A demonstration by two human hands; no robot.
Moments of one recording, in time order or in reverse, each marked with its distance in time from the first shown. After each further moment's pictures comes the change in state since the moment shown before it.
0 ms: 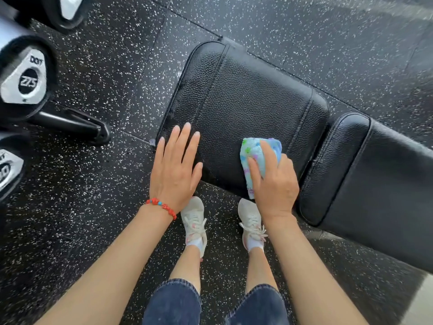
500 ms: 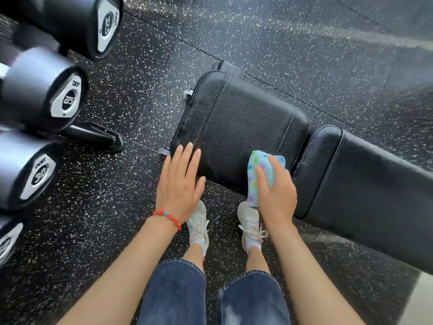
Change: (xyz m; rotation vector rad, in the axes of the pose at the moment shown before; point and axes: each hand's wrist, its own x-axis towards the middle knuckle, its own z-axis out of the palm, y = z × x) left_hand -0.025 0.019 -0.059 -0.005 -0.072 -0.056; right_hand 0.007 -0.020 -0.088 0.435 -0.413 0.574
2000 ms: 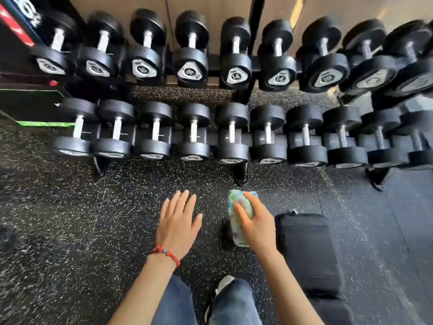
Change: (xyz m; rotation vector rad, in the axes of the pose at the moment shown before) left_hand -0.352 0.127 -0.246 -0.040 0.390 -1.212; right_hand -0.274 -0.181 -0.154 -0.078 -0.824 -1.122
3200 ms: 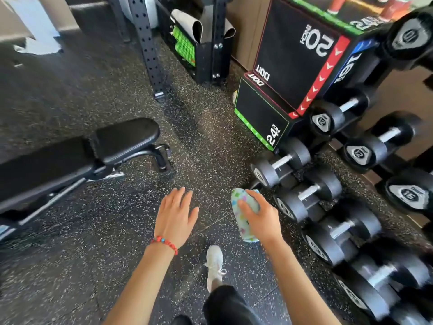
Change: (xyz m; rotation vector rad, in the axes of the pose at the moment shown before) left_hand -0.152 -0.510 -0.094 -0.042 0.308 -0.985; right_hand -0.037 -0.404 0.467 -0.282 -0.813 -0.586
